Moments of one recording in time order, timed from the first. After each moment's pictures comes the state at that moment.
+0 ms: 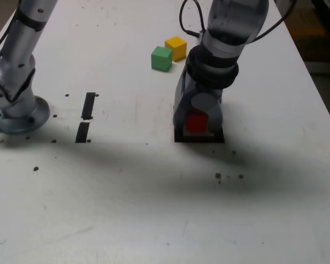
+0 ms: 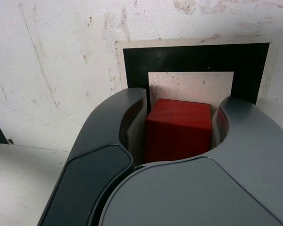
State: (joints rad) arm -0.13 2.16 -1.58 1.24 0.08 -0.05
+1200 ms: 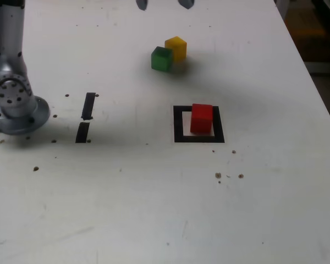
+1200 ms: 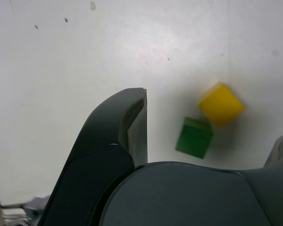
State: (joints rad) arm 0.44 1.90 -1.63 1.32 0.44 0.62
